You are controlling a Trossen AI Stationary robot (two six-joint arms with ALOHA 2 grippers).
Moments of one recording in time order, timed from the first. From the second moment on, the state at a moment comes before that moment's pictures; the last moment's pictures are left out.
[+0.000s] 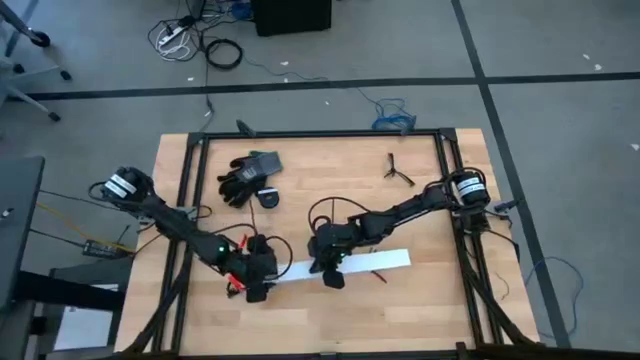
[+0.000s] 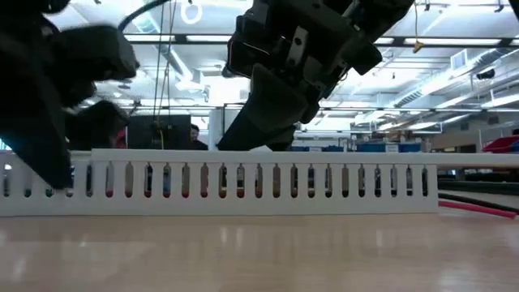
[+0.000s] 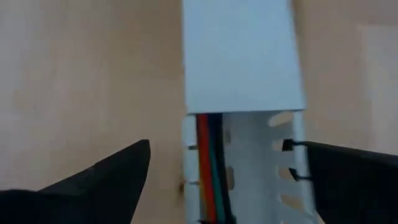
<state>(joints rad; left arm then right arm) -0.56 1.52 0.66 -0.20 -0.30 -0.58 0.18 2.02 1.20 0.02 -0.23 0.27</state>
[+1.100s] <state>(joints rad) -0.56 1.55 0.66 -0.15 -0.31 -0.53 0.18 2.02 1.19 0.16 -0.27 0.28</state>
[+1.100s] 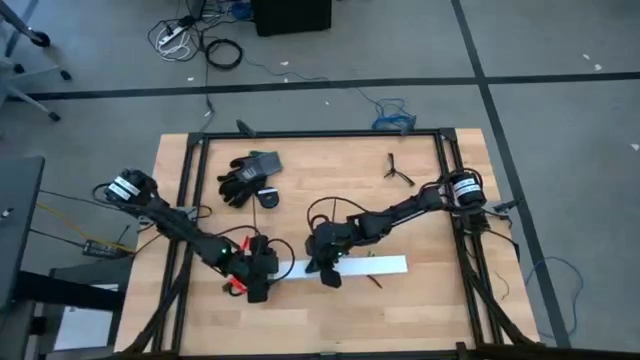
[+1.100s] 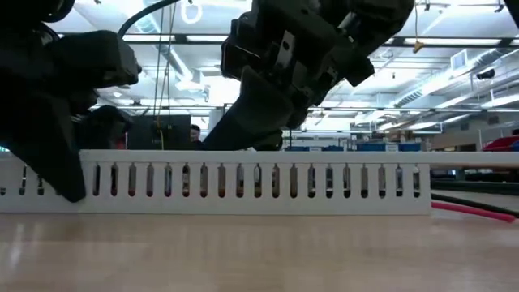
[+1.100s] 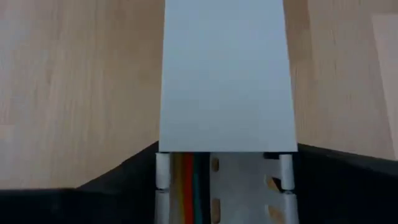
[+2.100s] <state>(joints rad) -0.56 1.54 0.66 -0.16 -0.29 -0.53 0.22 1.91 1.19 -0.07 -0.23 0.30</state>
